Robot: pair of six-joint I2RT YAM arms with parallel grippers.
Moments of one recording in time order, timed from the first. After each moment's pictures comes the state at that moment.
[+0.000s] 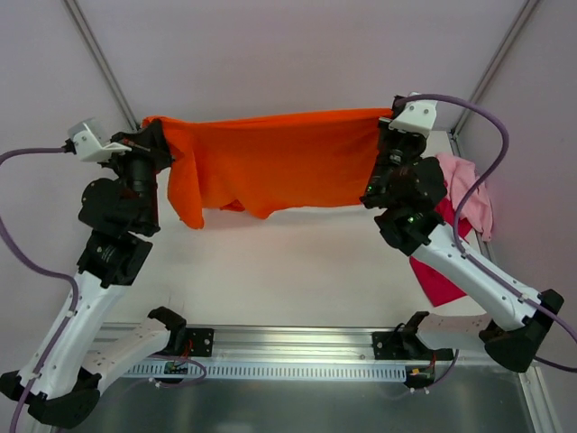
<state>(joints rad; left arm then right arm) -0.47 0.85 1.16 0.03 -0.62 -0.36 0.82 1.23 1.29 0.55 1.13 -0.61</state>
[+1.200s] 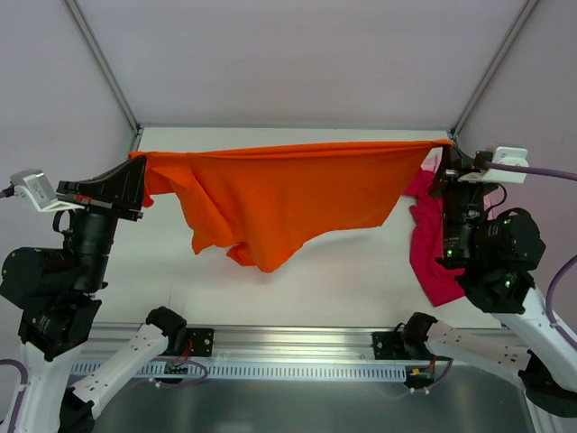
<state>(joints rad) -0.49 0.54 1.24 -0.25 -0.29 -0.36 0.94 0.75 1.19 0.13 0.98 -0.43</state>
